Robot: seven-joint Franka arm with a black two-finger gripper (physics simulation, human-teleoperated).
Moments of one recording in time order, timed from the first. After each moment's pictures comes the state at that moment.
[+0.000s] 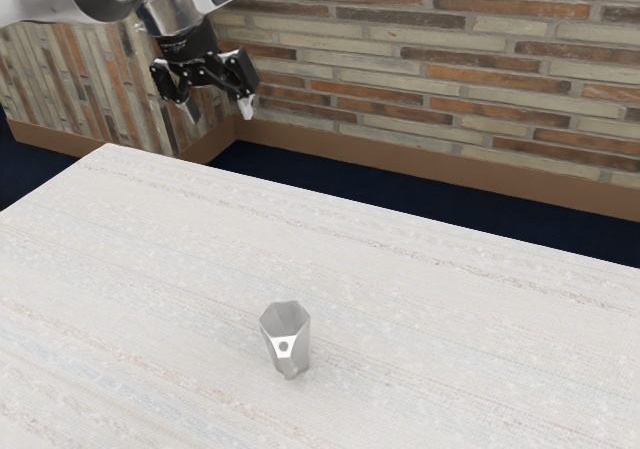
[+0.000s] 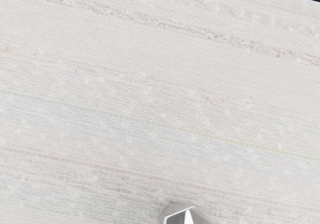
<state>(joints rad) 0.00 -0.03 -0.07 -1.60 -0.08 1.76 -0.27</state>
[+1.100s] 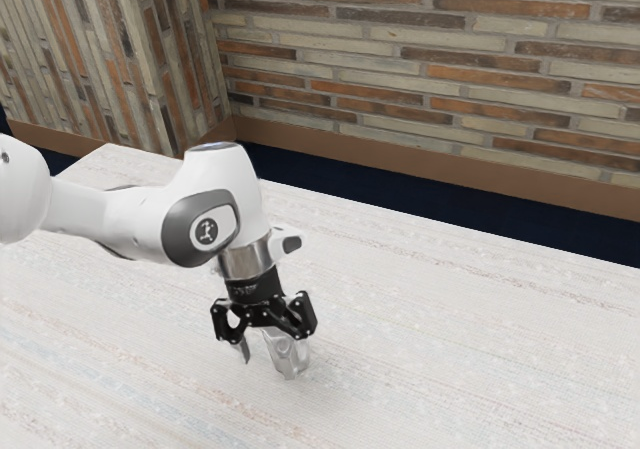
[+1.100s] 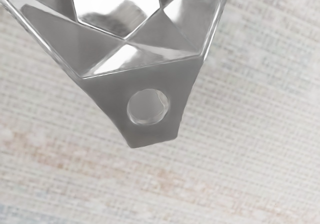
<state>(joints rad) -0.13 -0.04 -0.17 -2.33 -0.34 2.18 -0.44</state>
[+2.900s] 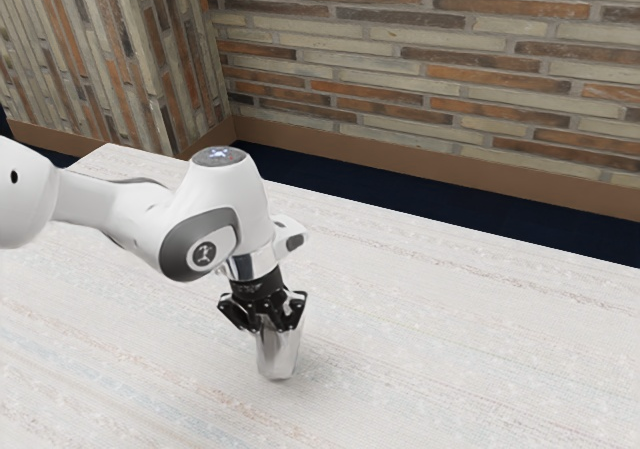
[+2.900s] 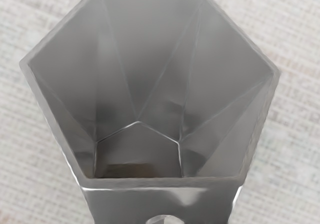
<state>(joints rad) -0.34 -0.01 0.03 -2.36 -0.07 2.37 -0.63</state>
